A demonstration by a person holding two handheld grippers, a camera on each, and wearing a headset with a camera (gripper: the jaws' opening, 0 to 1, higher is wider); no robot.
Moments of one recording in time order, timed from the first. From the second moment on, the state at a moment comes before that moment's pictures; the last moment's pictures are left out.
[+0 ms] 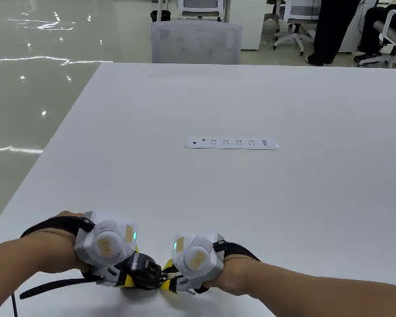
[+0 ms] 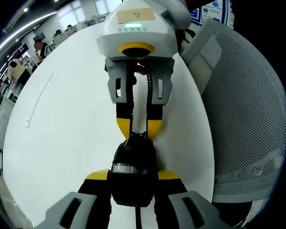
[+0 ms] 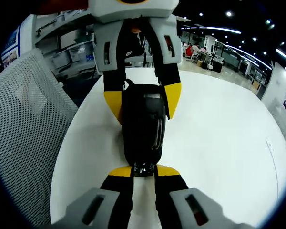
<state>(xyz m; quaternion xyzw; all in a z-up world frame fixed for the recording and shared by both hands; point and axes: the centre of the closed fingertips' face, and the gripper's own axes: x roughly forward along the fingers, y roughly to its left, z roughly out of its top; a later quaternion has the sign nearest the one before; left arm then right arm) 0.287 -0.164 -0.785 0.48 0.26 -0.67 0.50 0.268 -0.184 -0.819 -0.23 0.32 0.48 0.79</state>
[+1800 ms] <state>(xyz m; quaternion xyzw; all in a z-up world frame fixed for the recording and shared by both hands) 0.284 -0.160 -0.786 0.48 0.27 -0.67 0.50 0.263 -0.190 -0.820 -0.19 0.34 0.47 0.79</state>
